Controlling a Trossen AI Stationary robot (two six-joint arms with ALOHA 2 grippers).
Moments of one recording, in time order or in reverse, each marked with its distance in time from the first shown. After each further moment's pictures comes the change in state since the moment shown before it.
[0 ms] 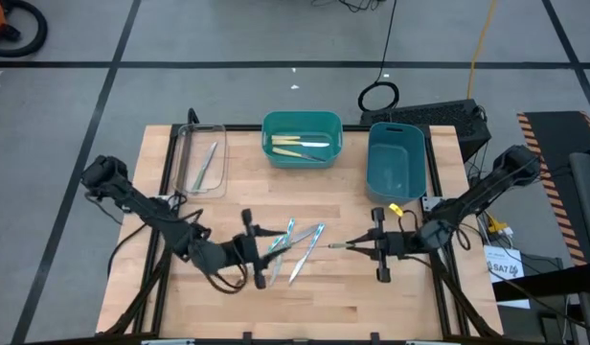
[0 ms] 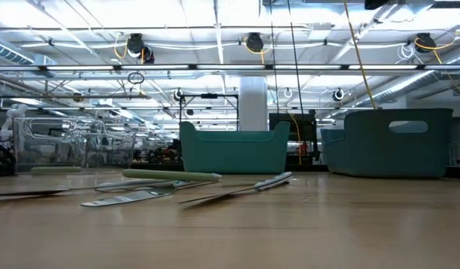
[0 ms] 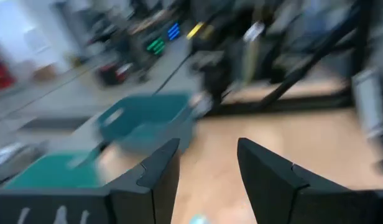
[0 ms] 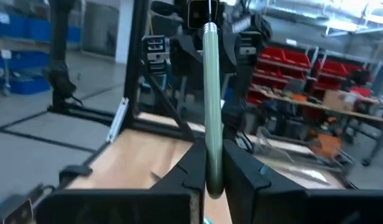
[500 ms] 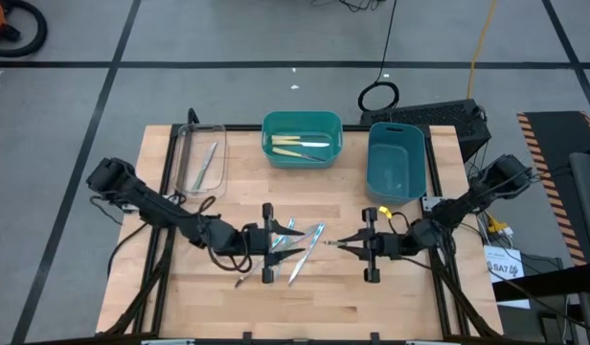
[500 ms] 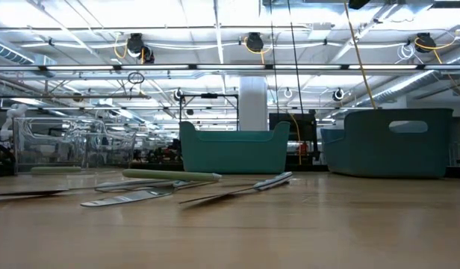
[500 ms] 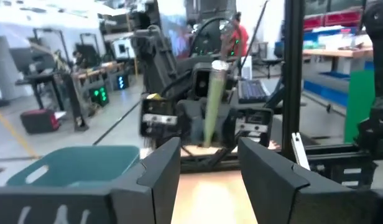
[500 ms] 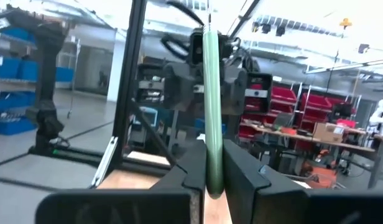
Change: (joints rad) left arm 0.141 0.056 -0.104 0.461 0.403 0.076; right arm -0.060 0.245 0.000 0.462 -0.054 -0.094
